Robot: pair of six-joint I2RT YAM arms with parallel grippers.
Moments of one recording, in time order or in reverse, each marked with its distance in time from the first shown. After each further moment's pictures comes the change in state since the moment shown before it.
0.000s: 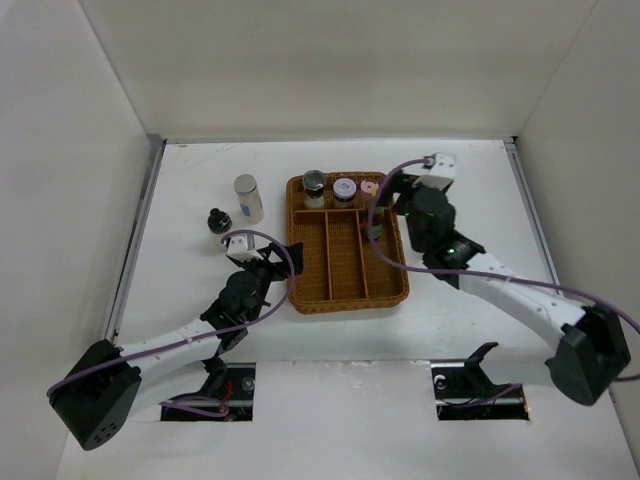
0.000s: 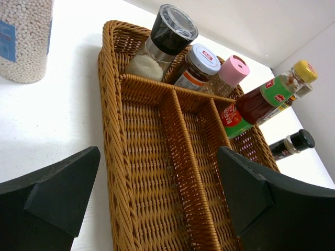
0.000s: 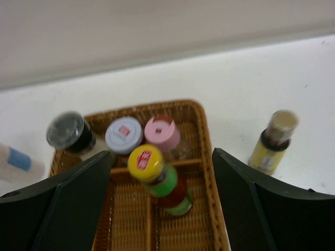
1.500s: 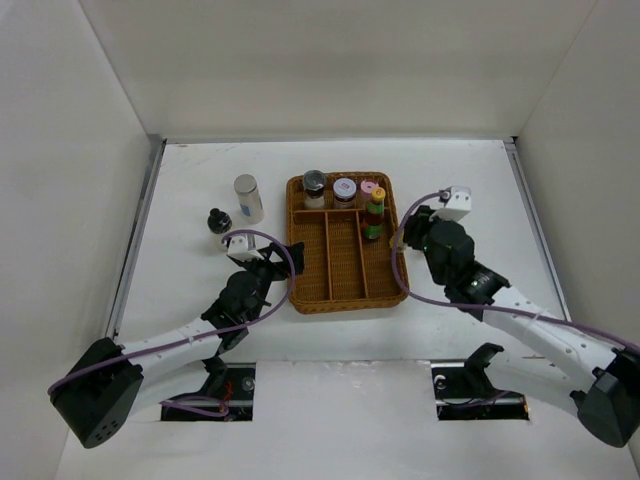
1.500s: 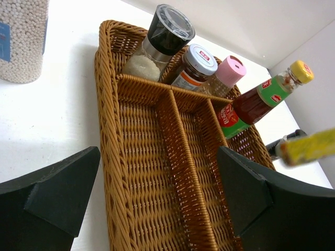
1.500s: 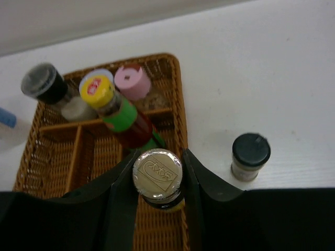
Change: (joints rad) left arm -0.002 0.014 0.000 0.020 0.005 -0.006; right arm -0.033 -0.318 -0.229 -0.151 -0.062 0.068
